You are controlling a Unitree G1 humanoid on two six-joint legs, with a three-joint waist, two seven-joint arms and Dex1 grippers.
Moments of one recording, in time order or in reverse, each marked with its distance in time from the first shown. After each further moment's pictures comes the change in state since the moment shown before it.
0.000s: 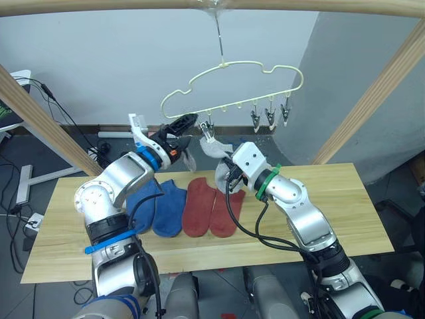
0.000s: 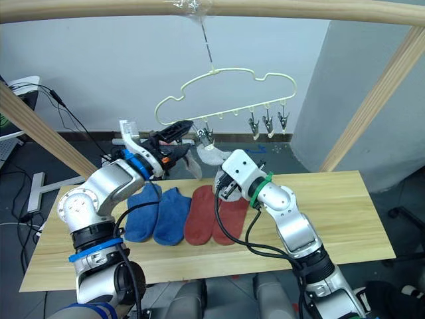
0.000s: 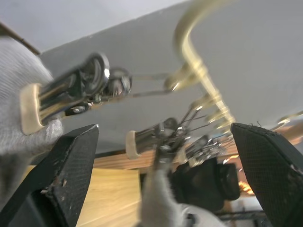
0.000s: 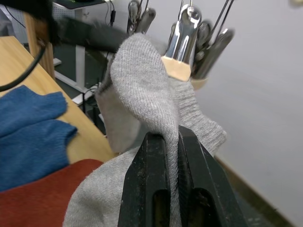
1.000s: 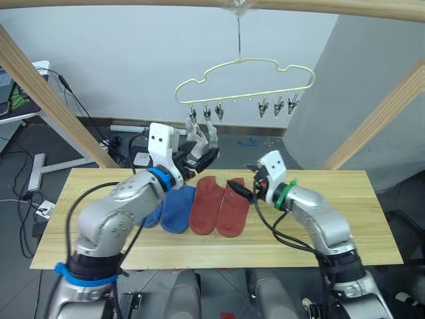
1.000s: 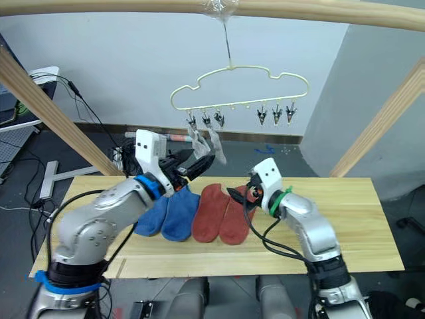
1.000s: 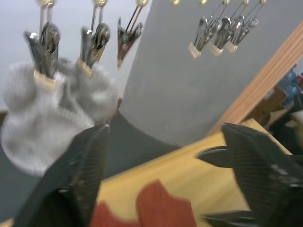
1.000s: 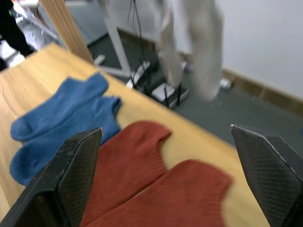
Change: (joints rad) left arm 0.221 0.230 -0.629 -0.411 0.810 -0.463 -0.413; right arm 0.107 -0.126 -0.205 -0.123 0.345 0.233 0.121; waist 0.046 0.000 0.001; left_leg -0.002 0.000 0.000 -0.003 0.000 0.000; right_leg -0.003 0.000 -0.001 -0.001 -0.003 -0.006
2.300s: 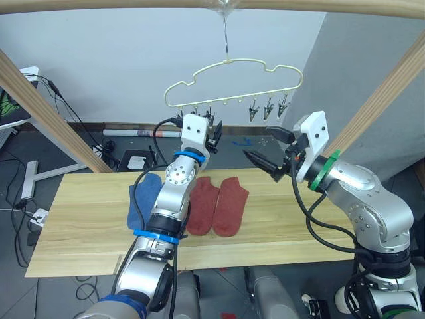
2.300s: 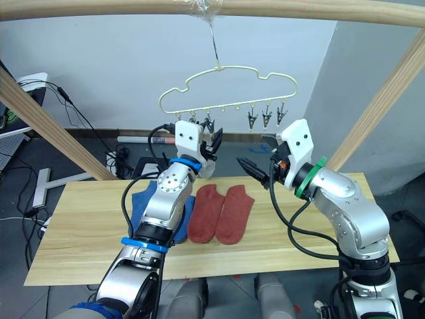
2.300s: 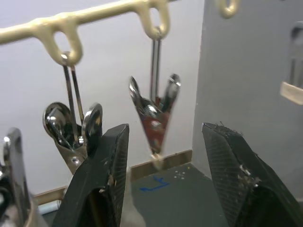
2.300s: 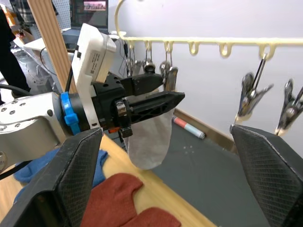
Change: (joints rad) left arm -0.284 -0.349 -0.007 0.744 0.687 -0.678 0.004; right arm -0.113 -0.165 -0.140 -0.274 0.223 0.190 -0.080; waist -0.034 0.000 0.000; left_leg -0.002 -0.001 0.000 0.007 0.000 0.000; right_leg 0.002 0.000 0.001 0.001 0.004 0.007
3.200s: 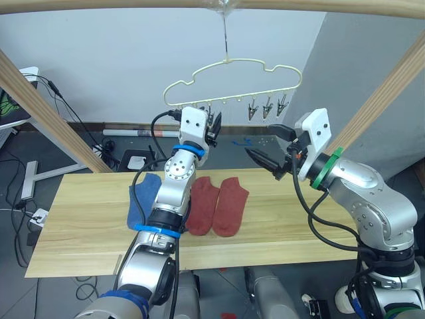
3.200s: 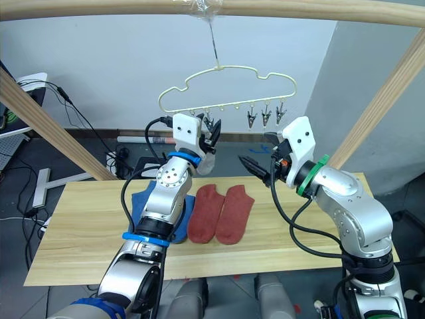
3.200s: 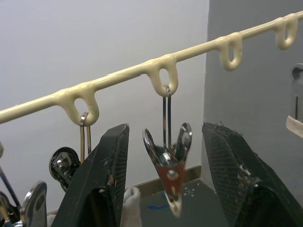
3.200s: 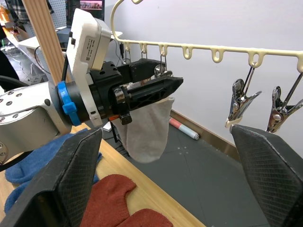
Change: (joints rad) left arm -0.036 -0.011 0.024 0.041 0.036 -0.057 0.003; right arm -0.003 -0.030 0.003 0.000 0.020 0.003 -0.013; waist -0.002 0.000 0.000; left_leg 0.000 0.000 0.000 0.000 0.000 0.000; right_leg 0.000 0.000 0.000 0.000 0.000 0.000
